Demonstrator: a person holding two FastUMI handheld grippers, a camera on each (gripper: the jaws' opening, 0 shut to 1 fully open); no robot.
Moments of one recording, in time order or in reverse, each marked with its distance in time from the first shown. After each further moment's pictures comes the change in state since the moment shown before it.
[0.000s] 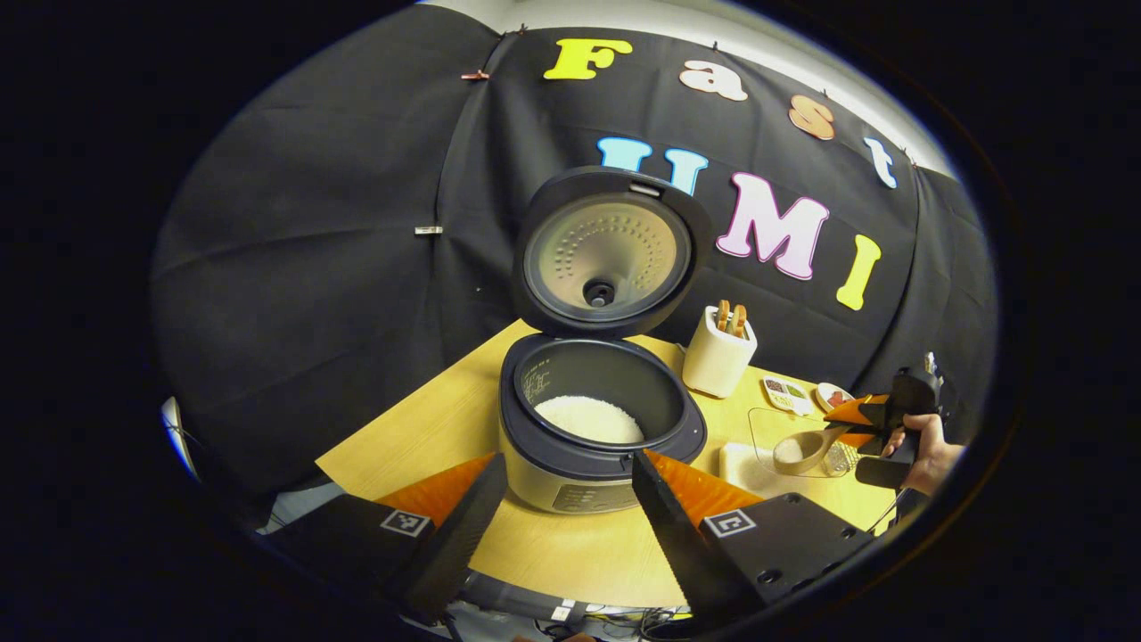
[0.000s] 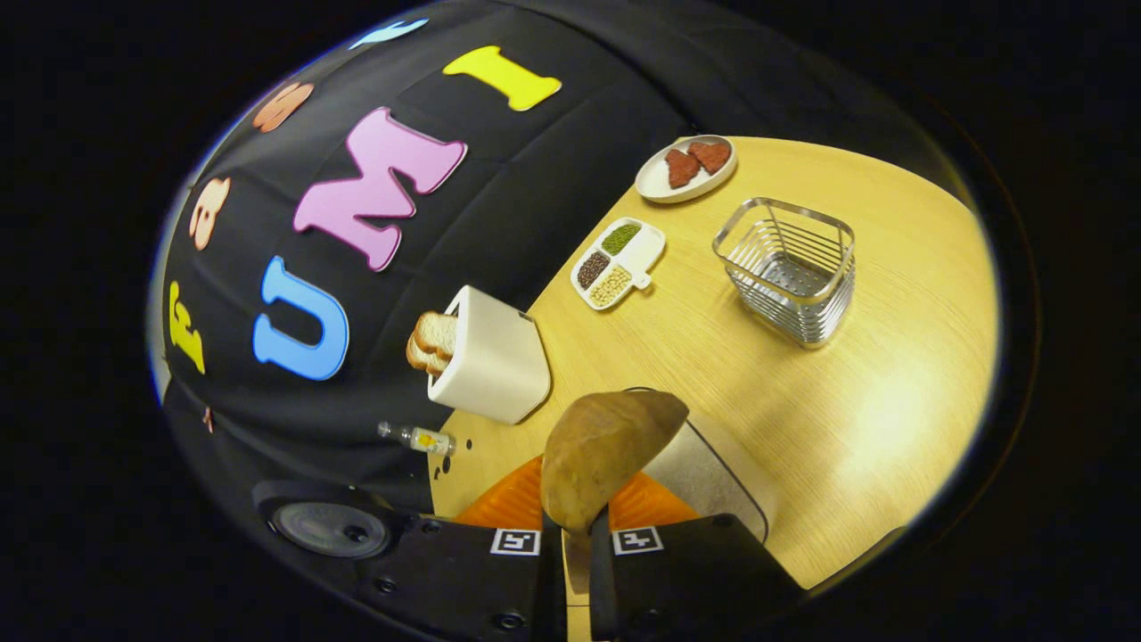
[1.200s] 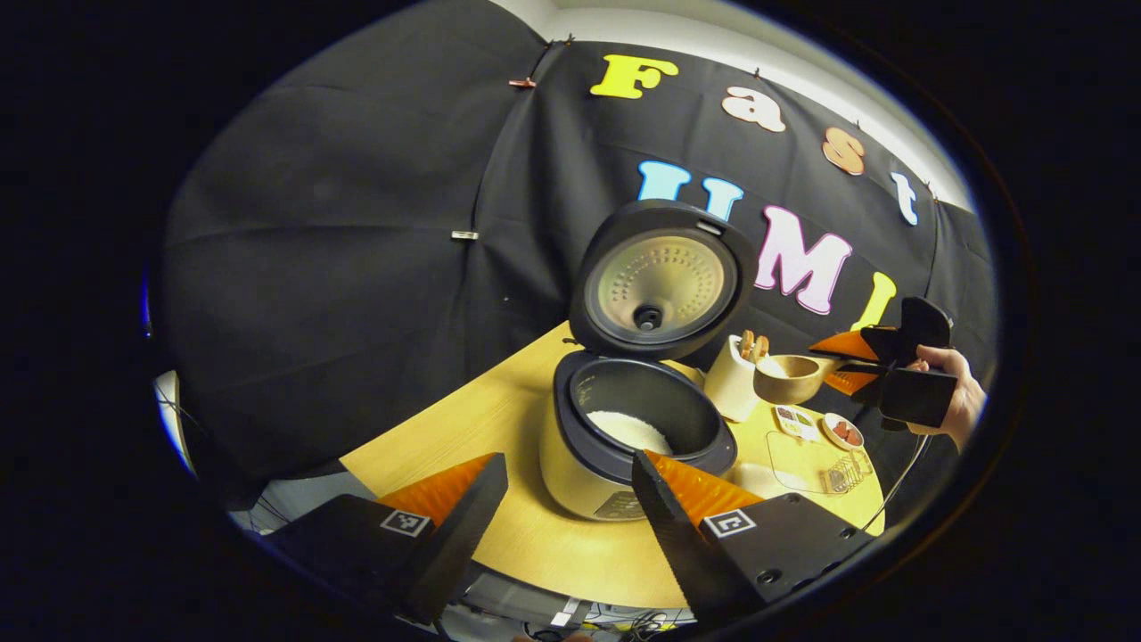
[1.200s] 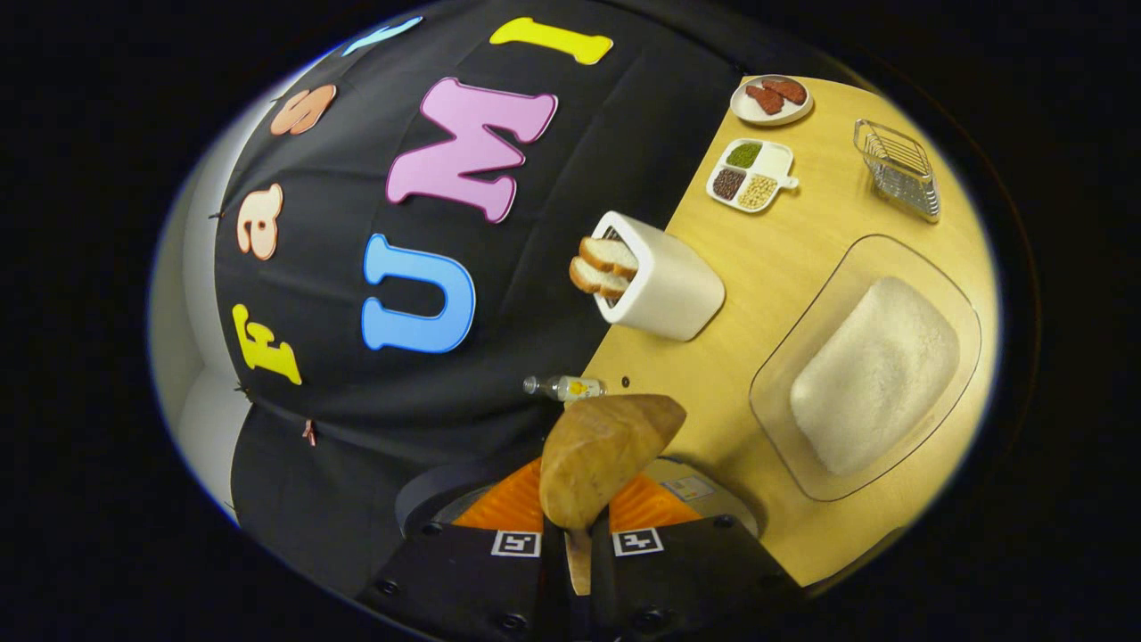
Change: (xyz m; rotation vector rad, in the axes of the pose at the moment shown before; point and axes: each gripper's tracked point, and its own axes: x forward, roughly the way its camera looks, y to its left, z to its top) left arm -0.020 0.065 0.006 -0.119 -0.059 0.046; right arm -0.023 0.212 -0.126 0.070 0.220 0.304
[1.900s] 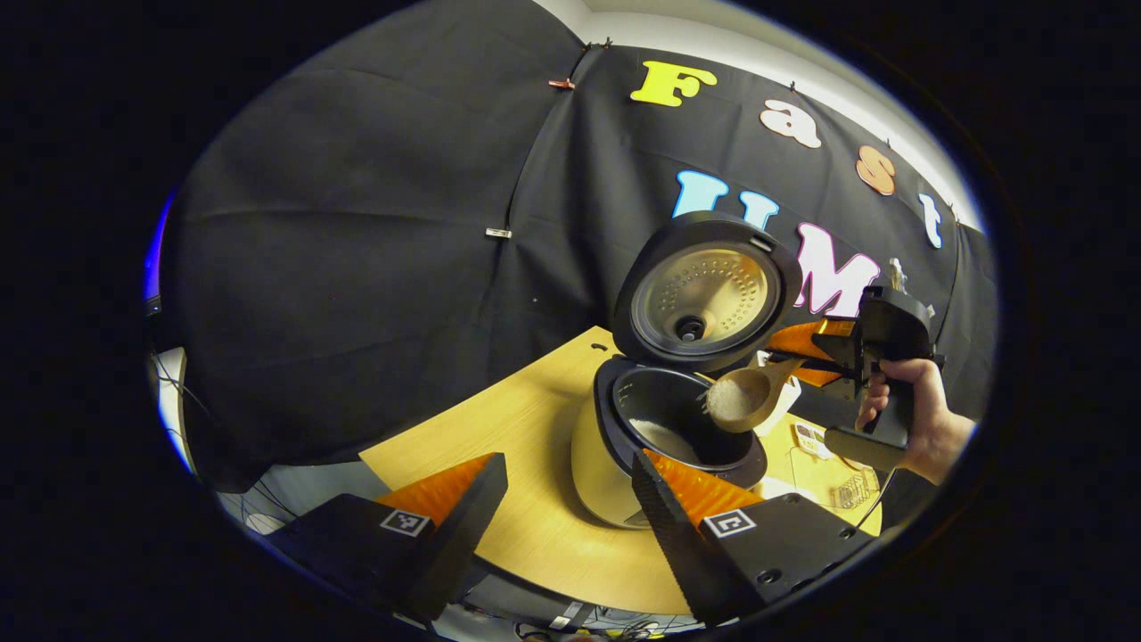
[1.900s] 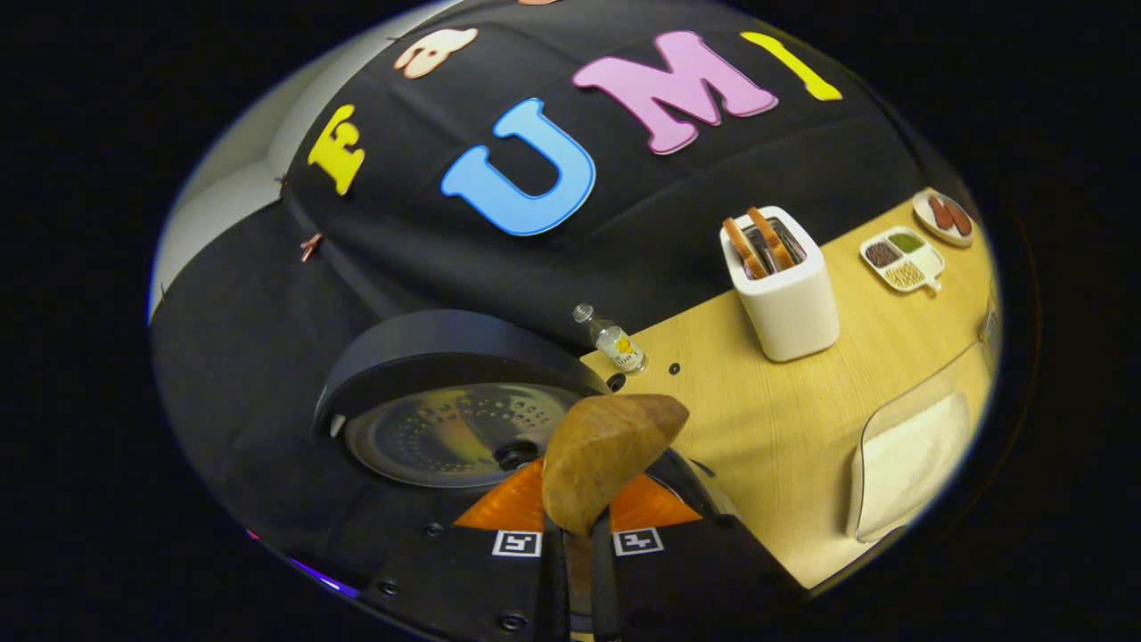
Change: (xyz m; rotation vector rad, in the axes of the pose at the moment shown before) left arm 0.006 0.030 0.001 -0.062 -0.019 0.061; right arm 0.057 0.036 -0.095 -0.700 0.053 0.080
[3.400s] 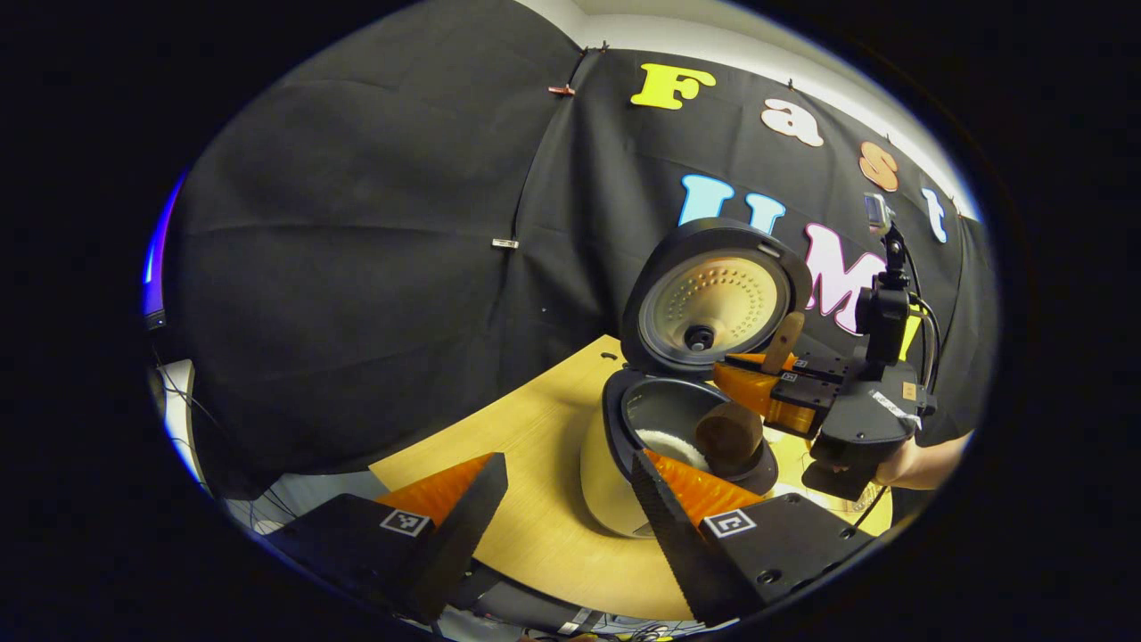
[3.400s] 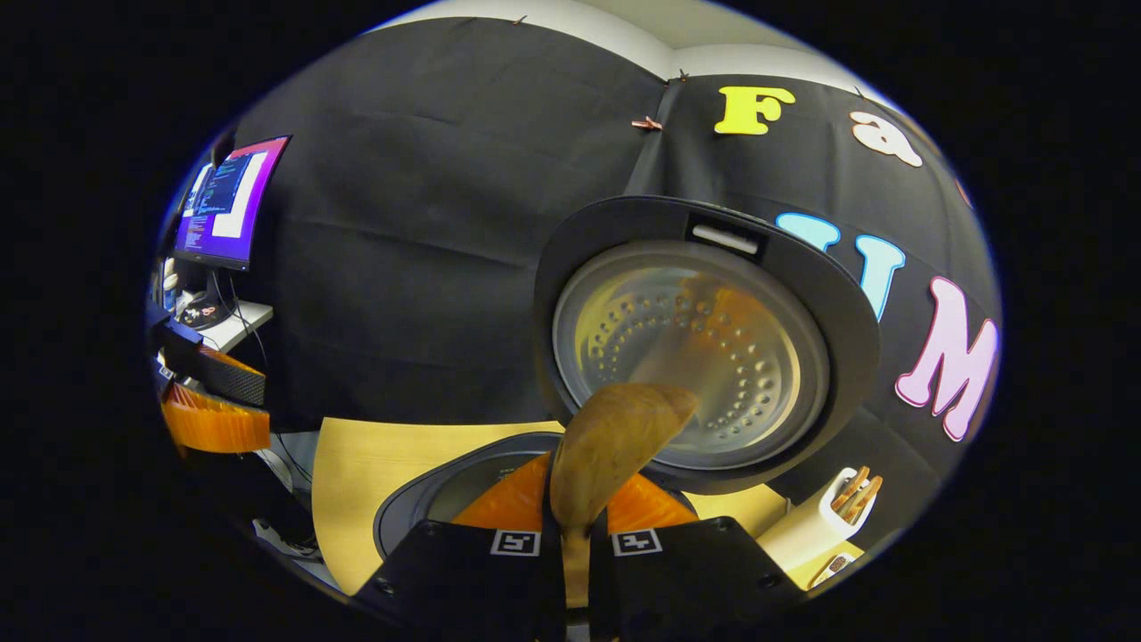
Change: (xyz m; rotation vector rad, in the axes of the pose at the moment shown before) left arm 0.005 -0.007 0.008 0.028 -0.032 0.031; right arm -0.004 0.067 -0.077 -1.003 -0.033 0.362
